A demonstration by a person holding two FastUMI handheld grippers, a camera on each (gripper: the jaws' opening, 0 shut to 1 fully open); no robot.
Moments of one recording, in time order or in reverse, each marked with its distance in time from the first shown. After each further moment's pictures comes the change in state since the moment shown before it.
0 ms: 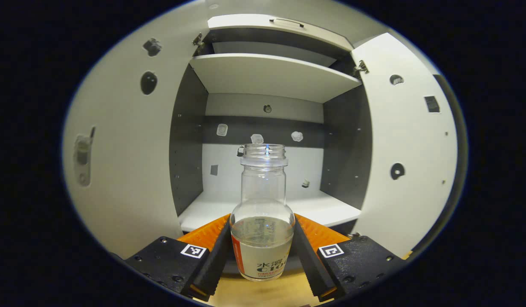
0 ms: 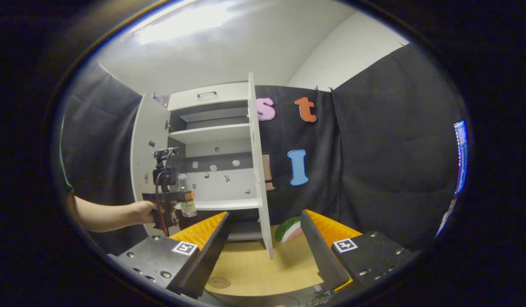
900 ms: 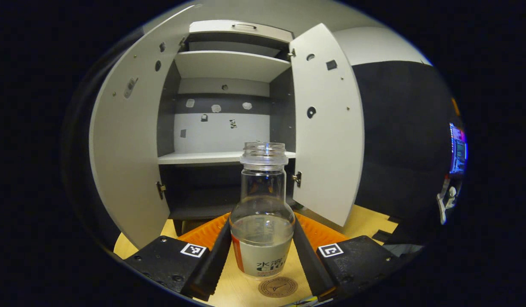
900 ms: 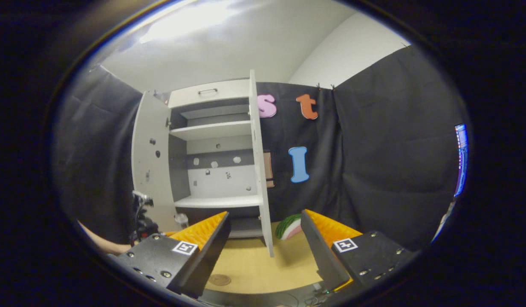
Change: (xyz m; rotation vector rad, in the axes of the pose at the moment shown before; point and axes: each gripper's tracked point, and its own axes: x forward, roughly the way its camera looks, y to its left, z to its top) left arm -0.131 -0.076 -0.157 0.122 0.085 -0.259; right arm 0.024 0.014 0.021 0.017 -0.005 -0.013
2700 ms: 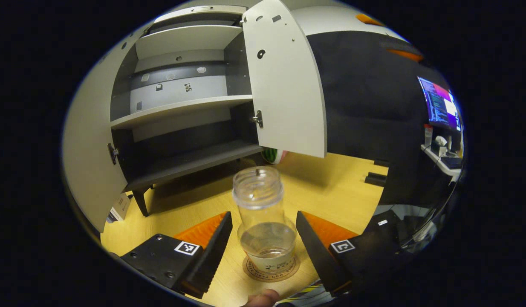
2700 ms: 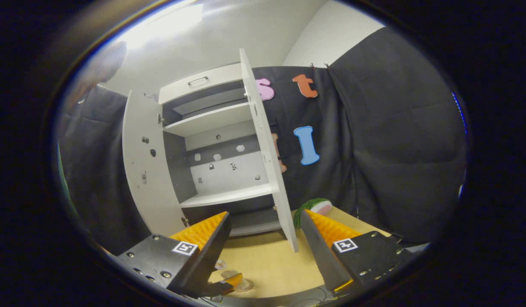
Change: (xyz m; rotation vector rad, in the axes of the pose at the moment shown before) left arm -0.001 -0.044 -0.124 0.070 0.187 -0.213; right arm 0.045 0.013 -0.077 0.121 0.135 0.008
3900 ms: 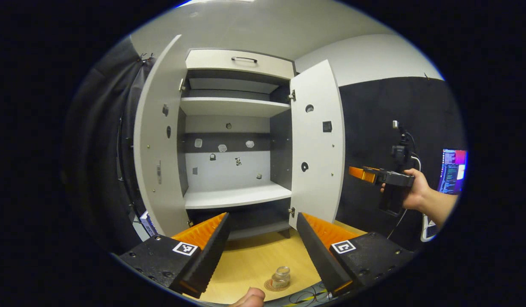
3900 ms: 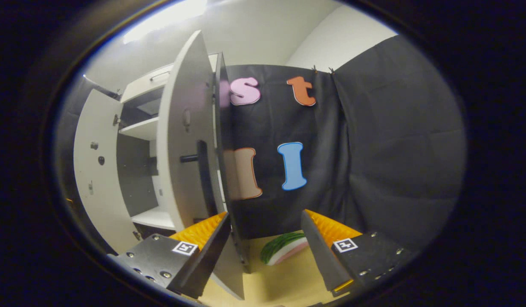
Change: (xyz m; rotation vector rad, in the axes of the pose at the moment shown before) left arm -0.193 0.073 0.287 -0.114 -0.252 0.279; right arm 0.217 -0.106 0.111 -0.111 -0.044 -0.039
